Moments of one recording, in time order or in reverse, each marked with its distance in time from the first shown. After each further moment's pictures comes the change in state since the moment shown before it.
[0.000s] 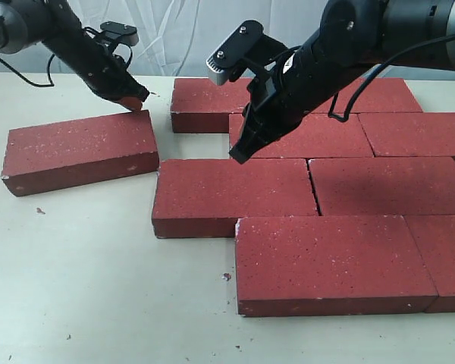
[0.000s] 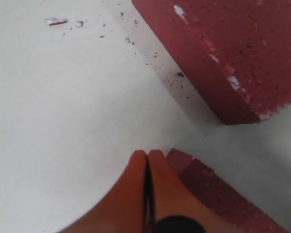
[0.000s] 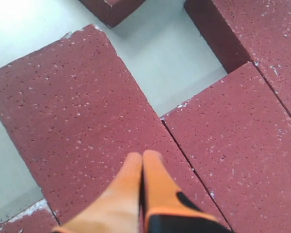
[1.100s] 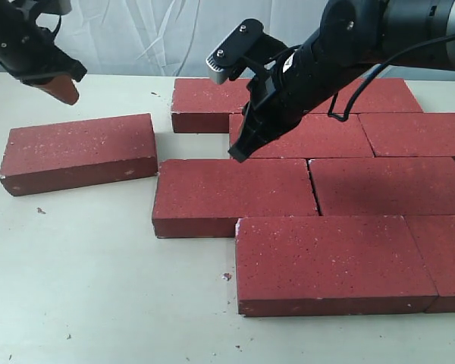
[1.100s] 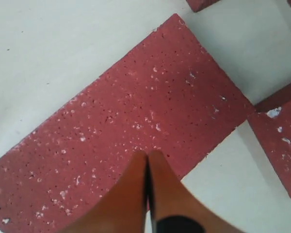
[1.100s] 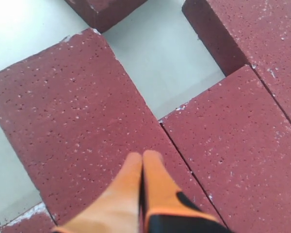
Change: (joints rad) left arm 0.088 -0.521 0.519 0.088 0.045 -0.098; right arm 0.000 0.000 0.000 0.002 -0.009 -0.002
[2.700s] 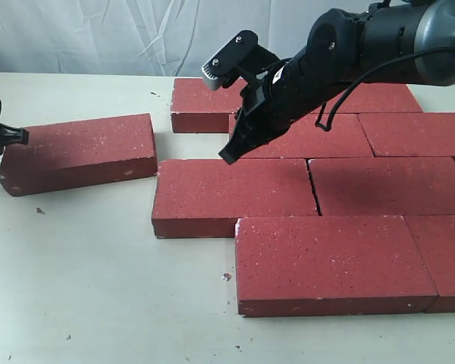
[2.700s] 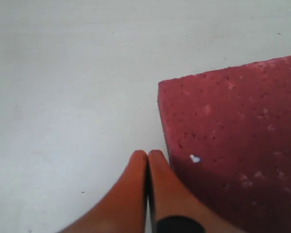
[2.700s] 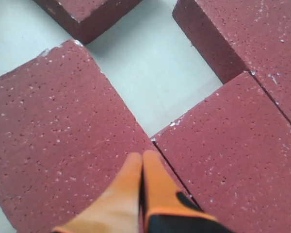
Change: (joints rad) left arm 0.216 -0.033 0.578 -0.118 -0.815 0.012; right arm 0.000 0.069 0.002 0.042 -0.108 -0.002
